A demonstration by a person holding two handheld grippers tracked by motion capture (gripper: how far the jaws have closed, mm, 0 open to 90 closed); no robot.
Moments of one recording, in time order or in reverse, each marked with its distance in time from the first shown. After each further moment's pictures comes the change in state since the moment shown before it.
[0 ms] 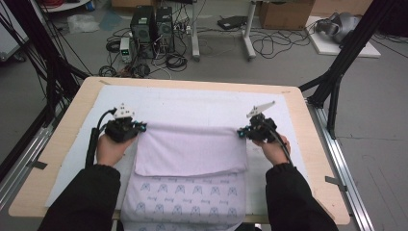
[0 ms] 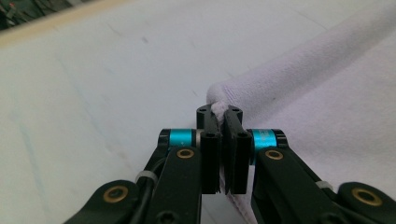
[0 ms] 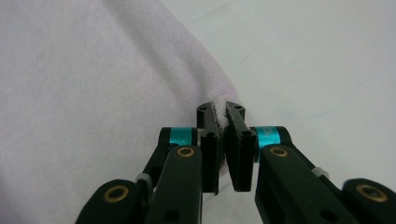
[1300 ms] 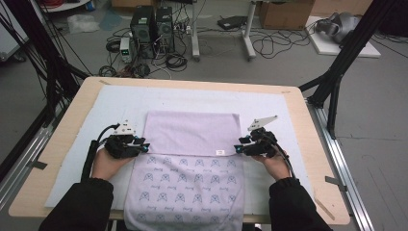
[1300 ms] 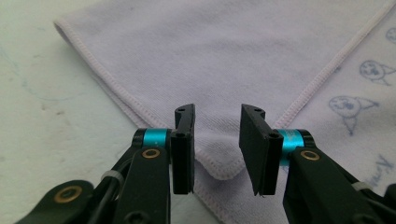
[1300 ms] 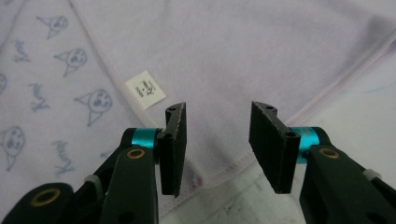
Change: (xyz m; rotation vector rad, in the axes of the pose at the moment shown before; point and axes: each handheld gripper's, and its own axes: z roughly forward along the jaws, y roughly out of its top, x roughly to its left) left arm -0.025 -0.053 -0.002 0.095 -0.171 0.064; right arm 0.028 -0.037 0.007 -0.029 0.078 0.033
